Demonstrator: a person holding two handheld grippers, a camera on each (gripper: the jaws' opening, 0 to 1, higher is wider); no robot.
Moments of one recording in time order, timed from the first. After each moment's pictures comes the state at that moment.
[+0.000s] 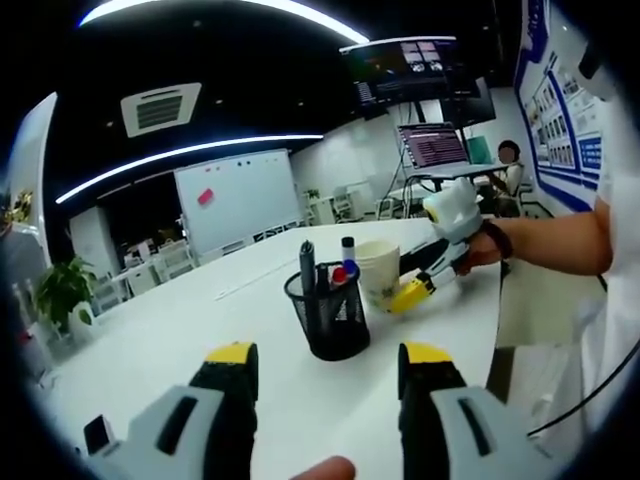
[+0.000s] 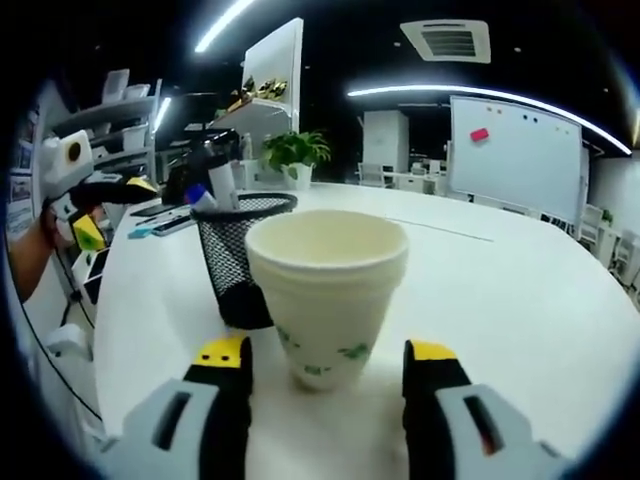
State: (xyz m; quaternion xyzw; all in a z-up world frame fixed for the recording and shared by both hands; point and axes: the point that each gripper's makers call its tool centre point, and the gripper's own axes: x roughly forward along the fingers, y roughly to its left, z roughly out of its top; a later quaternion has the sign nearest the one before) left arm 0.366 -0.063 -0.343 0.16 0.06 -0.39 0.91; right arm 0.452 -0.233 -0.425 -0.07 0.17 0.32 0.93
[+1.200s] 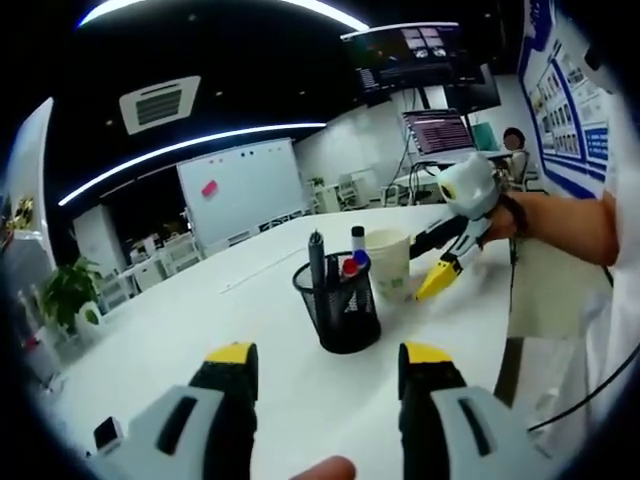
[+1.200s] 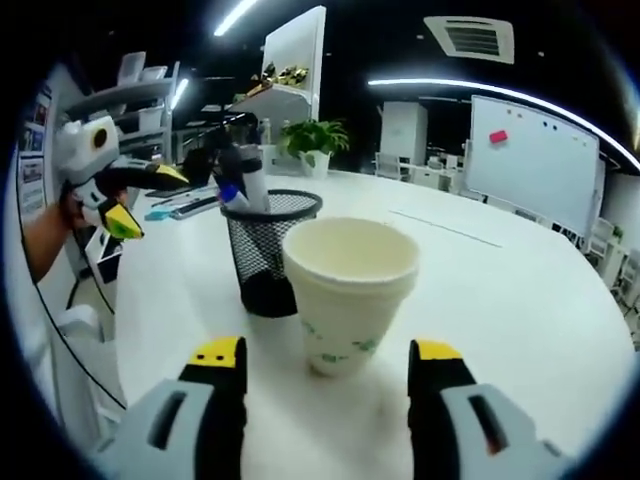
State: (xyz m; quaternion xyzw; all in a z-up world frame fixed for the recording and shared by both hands) left arm 0.376 -0.059 -0.347 0.18 0.08 -0.37 0.91; right arm 0.429 -0.235 -0.409 -0.11 0.18 0.34 0.91
